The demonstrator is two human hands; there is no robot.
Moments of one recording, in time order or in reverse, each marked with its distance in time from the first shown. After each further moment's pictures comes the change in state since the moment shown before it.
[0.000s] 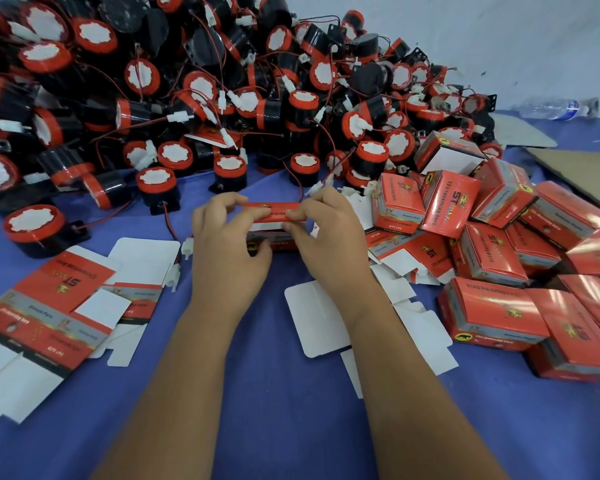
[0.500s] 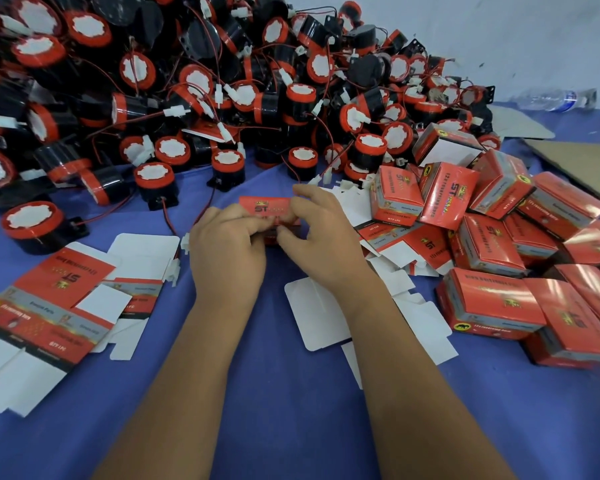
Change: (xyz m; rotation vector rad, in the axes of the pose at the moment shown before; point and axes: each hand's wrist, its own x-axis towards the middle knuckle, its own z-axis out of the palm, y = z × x) left_hand -0.001 0.007 -0.002 0.039 0.057 0.092; right_hand -0.004 -0.002 0.001 0.019 -0.207 0.035
